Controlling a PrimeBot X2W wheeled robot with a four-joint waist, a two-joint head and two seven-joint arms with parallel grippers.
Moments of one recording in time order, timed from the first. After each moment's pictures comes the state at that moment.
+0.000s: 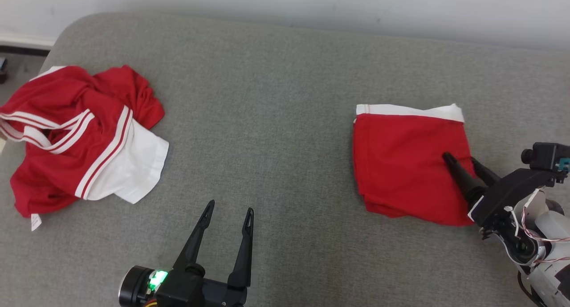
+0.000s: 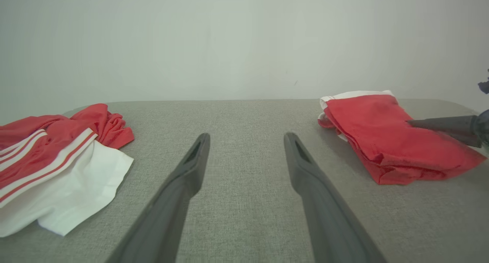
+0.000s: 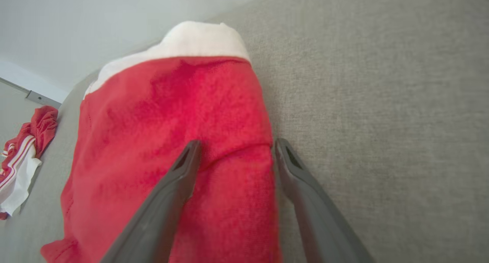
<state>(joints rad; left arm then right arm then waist) -0.07 0.05 -0.31 0.03 -0.11 -0.01 -0.26 -0.60 -0.58 0.64 0.62 1.22 0.13 0.00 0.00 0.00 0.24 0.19</state>
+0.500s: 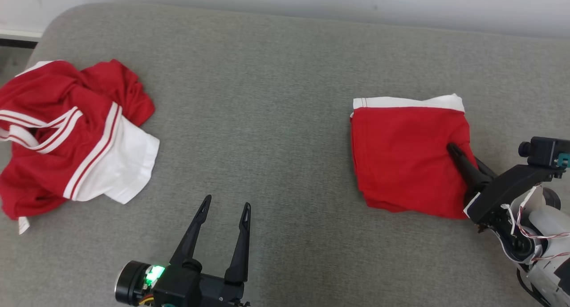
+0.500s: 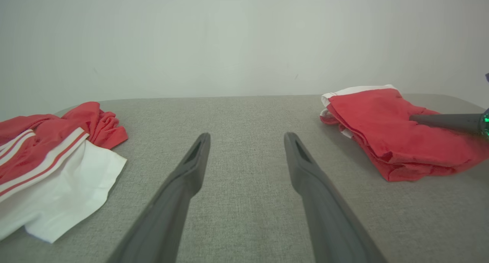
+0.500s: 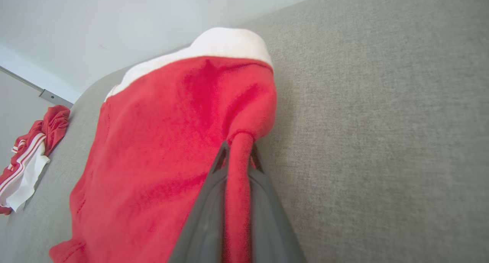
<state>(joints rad) -0.09 0.05 -0.30 0.03 -0.10 -0.01 -0.26 -0.64 -0.63 0.79 0.56 1.29 0.13 -0.10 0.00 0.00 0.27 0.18</state>
